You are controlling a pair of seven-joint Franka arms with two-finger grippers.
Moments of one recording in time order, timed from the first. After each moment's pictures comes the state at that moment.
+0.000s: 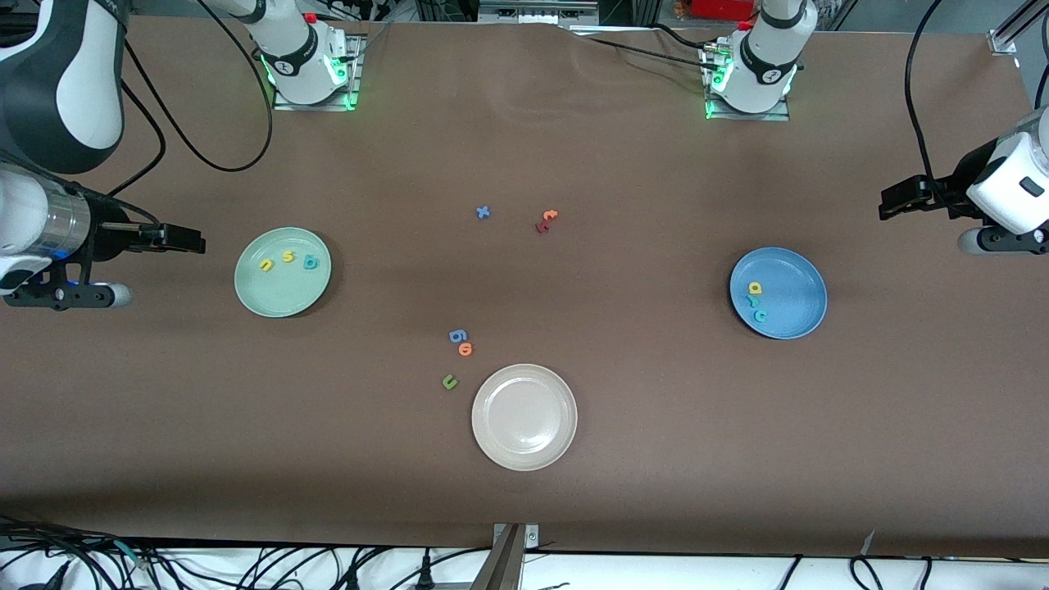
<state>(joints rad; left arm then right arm) -0.01 0.07 0.02 -1.59 0.01 1.49 -0.02 0.55 0.37 -0.66 -1.37 0.22 1.43 -0.09</state>
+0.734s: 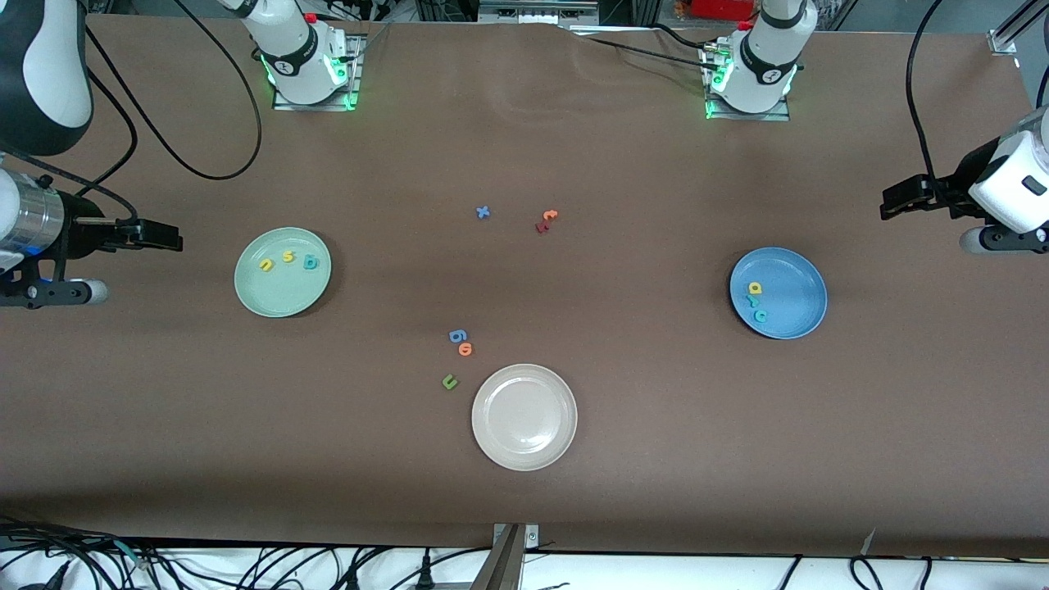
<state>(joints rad) -0.01 0.07 0.02 -1.59 0.01 1.49 -0.02 0.09 0.30 -0.08 -1.35 0.01 1.42 -0.01</state>
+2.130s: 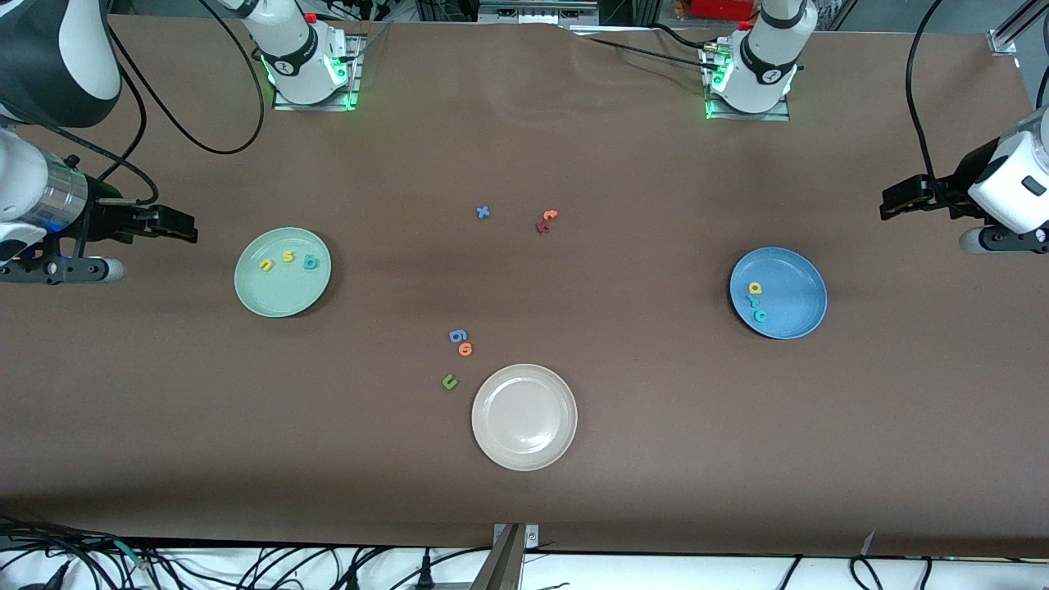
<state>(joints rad) -0.01 0.07 0.02 -1.59 0.01 1.49 -0.02 0.09 0.16 -0.07 -1.60 0.01 1.60 0.00</state>
